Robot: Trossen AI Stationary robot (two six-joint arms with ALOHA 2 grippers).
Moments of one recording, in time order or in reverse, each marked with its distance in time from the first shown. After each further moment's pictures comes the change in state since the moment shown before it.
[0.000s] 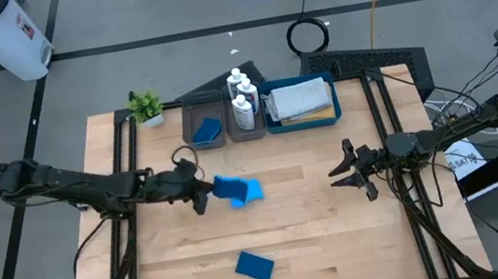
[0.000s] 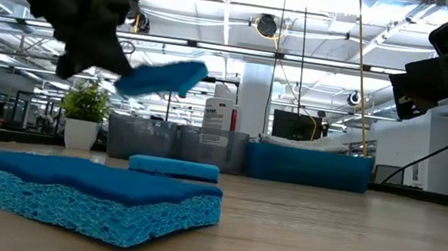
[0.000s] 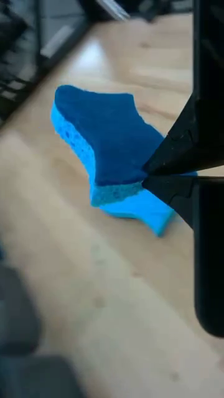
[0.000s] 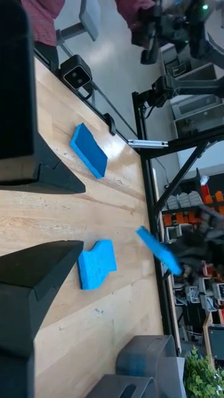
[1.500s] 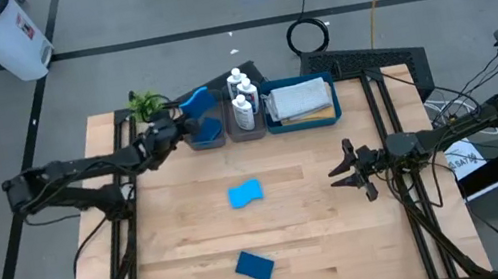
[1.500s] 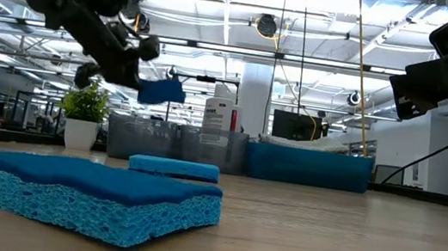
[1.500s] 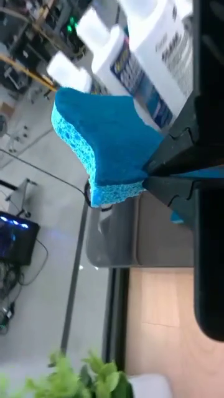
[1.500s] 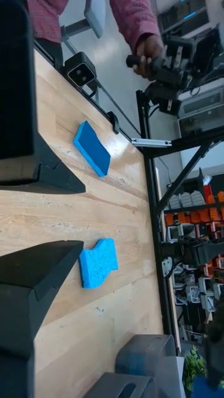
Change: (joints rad) left arm 0.578 0.158 0.000 0.332 -0.353 0.028; right arm 0.000 0.001 0.000 -0.008 0.000 -0.018
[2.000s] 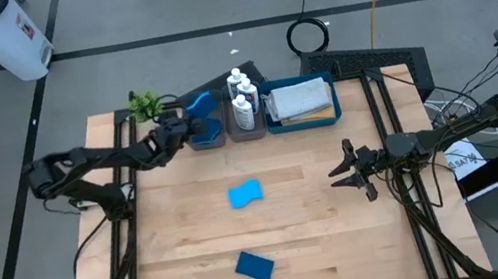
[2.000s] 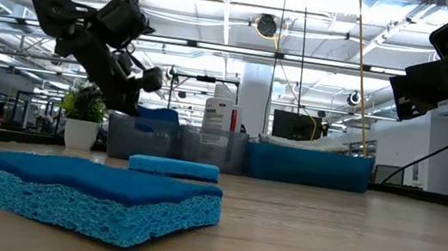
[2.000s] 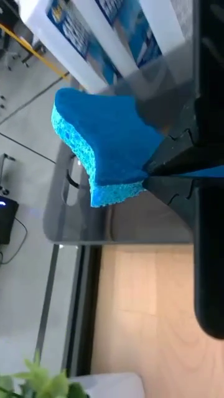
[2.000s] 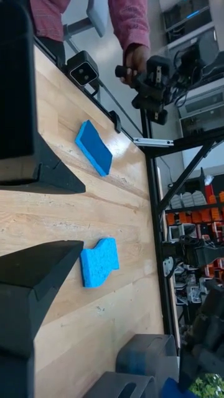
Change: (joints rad) left arm 0.065 0.223 0.000 0.093 0.038 -0.036; right arm 0.000 0.000 0.000 -0.006 0.000 -0.008
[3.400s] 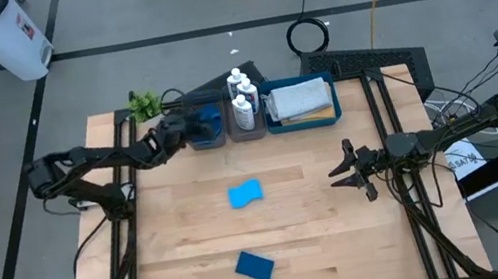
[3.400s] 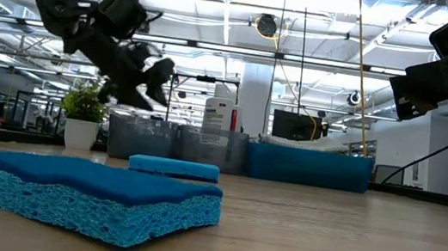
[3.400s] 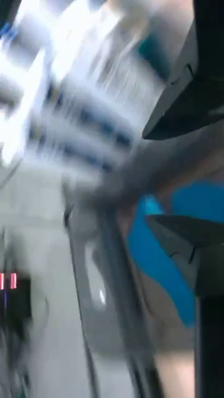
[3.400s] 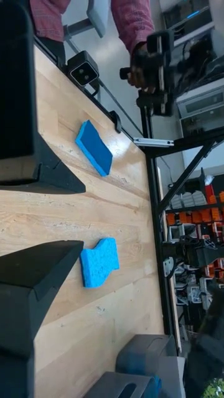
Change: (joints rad) left arm -0.019 -0.005 0.024 0.114 0.207 0.328; right arm 0.000 0.000 0.000 -0.001 0.000 0.000
